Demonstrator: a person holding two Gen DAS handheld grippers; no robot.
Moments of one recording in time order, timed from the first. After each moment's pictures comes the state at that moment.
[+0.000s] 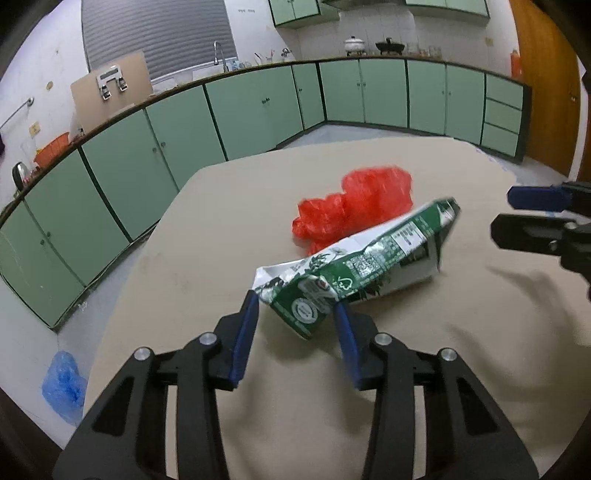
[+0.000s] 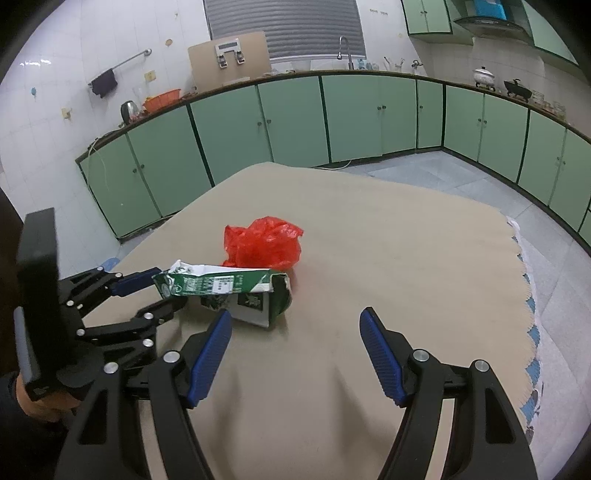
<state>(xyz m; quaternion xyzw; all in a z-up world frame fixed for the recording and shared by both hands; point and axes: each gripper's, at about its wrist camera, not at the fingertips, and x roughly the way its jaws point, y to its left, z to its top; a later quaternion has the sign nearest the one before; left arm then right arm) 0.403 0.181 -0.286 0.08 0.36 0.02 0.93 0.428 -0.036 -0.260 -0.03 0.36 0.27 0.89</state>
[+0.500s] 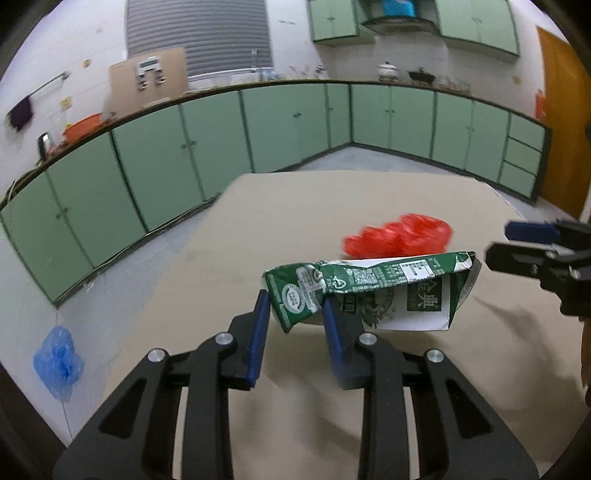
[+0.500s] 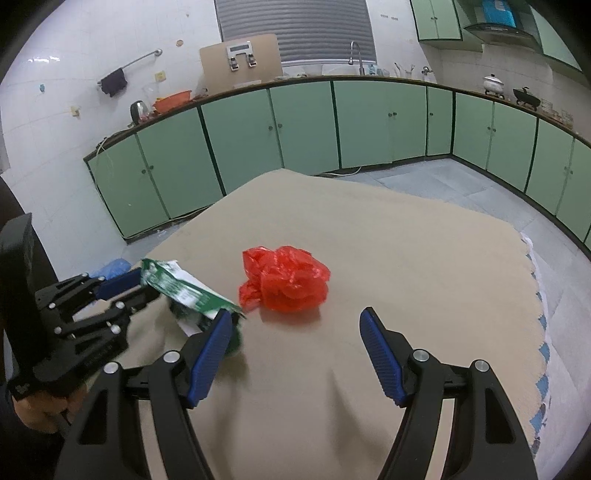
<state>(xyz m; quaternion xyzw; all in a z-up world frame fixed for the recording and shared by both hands) 0.385 0.222 -0.263 0.02 0.32 0.07 0.94 0.430 -0.011 -0.249 -0.03 0.35 0.29 0.89</state>
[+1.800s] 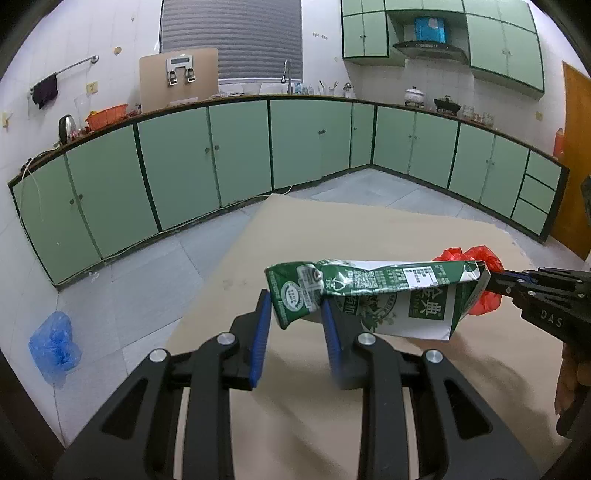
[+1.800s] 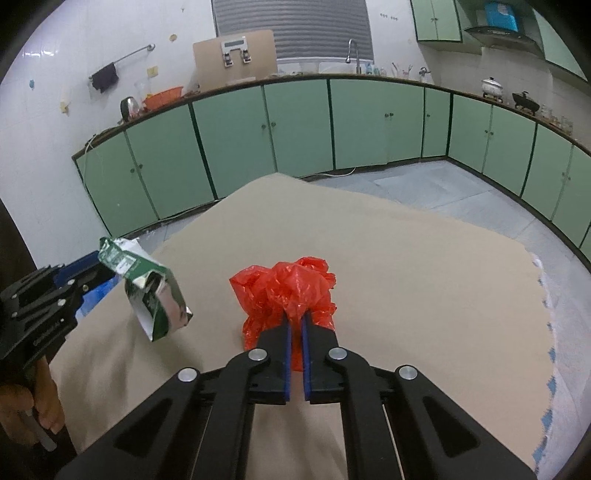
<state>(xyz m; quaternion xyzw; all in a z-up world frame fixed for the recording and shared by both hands) 0.392 0.255 -0.234 -0.02 0.30 0.09 0.95 0.460 0.009 -0.240 -0.04 0.35 0.26 0.90</state>
